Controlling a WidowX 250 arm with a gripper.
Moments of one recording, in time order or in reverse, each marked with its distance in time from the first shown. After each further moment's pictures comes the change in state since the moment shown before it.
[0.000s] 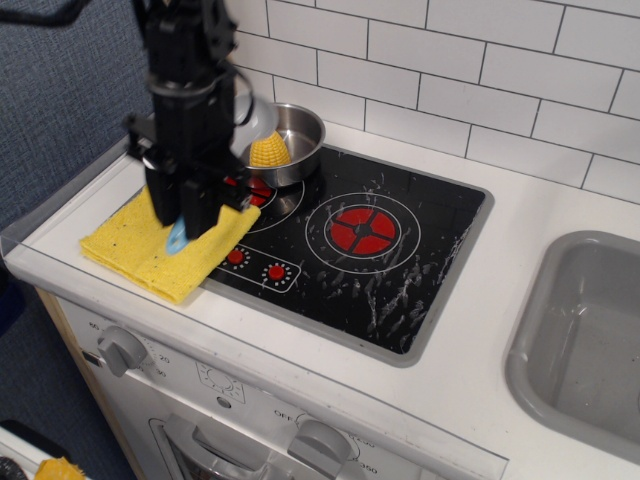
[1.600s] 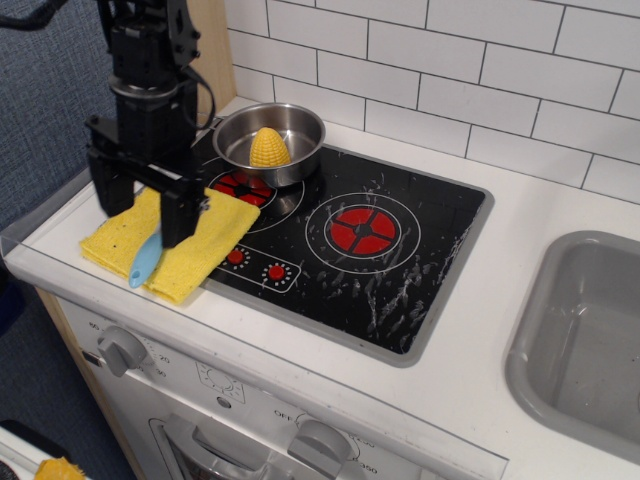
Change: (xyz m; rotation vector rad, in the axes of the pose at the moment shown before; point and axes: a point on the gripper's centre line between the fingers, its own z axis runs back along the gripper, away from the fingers) arm -0.003 0.022 -0.001 0.061 -0.001 -0.031
